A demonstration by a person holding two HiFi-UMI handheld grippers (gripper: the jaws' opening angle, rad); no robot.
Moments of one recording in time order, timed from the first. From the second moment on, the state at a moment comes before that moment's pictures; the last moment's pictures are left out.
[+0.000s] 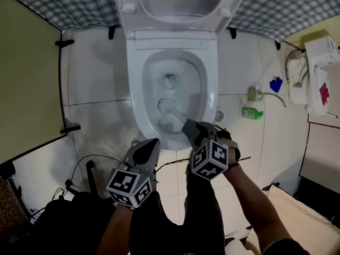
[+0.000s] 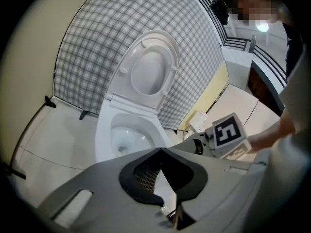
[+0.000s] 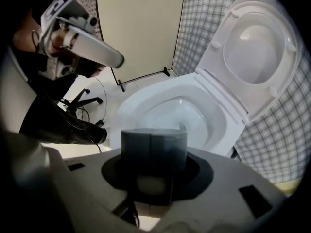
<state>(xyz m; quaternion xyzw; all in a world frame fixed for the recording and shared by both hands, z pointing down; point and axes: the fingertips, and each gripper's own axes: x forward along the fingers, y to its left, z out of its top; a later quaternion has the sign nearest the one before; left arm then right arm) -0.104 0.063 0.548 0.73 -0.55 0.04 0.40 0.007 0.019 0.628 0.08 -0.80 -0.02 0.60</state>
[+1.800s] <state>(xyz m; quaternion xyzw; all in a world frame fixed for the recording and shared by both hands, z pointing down) -0.123 0.056 0.542 0.73 -0.56 0.05 0.39 0.031 -0.109 0.582 0.11 -0.77 -0.10 0.62</state>
